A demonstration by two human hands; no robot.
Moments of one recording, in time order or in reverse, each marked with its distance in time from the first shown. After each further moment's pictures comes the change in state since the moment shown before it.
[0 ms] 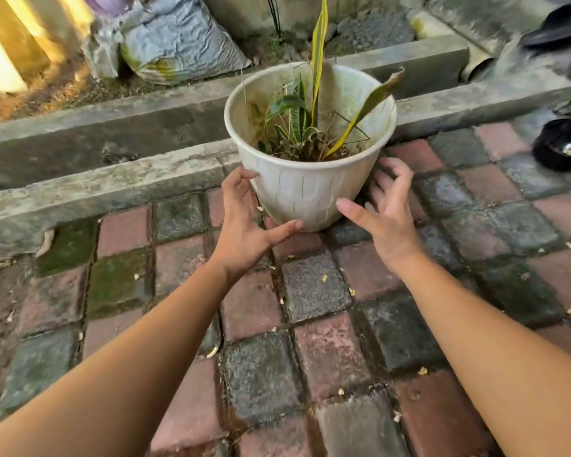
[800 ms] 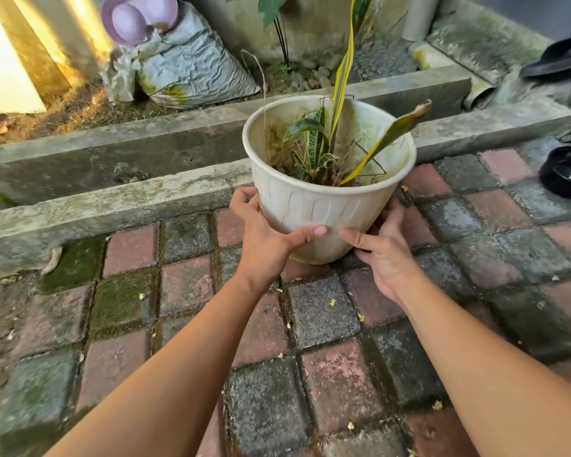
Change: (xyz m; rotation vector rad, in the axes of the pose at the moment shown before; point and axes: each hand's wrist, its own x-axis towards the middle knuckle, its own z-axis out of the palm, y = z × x) left_hand 0.019 0.015 0.025 -0.290 0.106 -0.176; right_hand 0.013 0.021 0.013 0.305 0.015 0.187
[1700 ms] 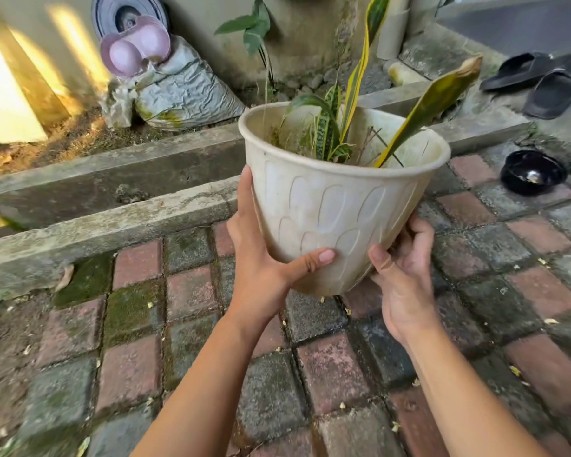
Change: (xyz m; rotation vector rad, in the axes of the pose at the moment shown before) left_hand -0.068 0.073 -0.004 -0.011 -0.087 0.239; right_hand -0.094 -0.046 0.005 0.142 0.100 -0.299
